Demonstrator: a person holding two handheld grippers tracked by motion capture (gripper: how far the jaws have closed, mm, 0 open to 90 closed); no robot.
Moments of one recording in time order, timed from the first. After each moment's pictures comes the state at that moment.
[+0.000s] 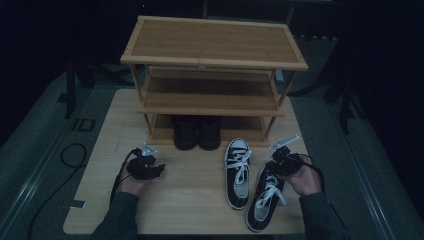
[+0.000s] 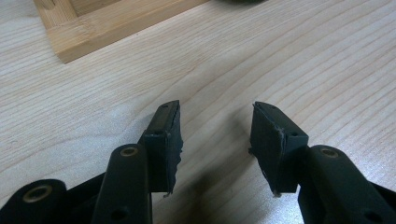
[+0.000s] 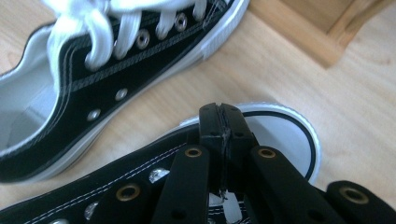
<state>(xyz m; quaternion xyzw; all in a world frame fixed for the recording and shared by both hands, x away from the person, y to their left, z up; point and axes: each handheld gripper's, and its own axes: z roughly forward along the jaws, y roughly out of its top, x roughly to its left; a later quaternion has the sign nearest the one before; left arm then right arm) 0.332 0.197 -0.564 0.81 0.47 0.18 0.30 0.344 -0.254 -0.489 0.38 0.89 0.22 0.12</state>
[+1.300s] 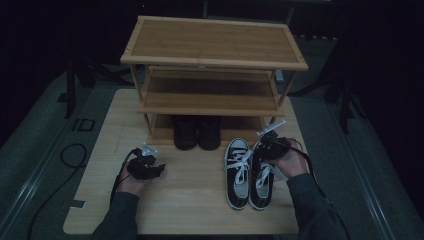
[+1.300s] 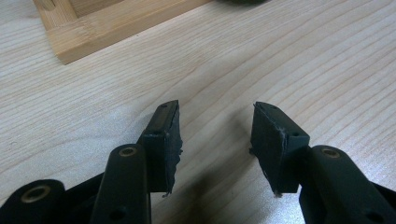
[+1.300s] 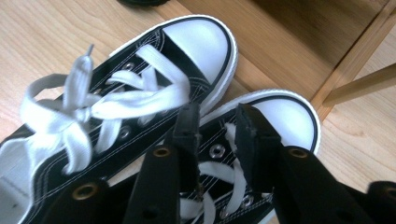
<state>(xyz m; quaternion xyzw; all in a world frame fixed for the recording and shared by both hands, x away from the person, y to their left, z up) 0.332 0.198 -0.564 0.81 0.47 0.18 0.30 0.382 -0.224 -0.477 0.36 0.89 0.24 0.15</state>
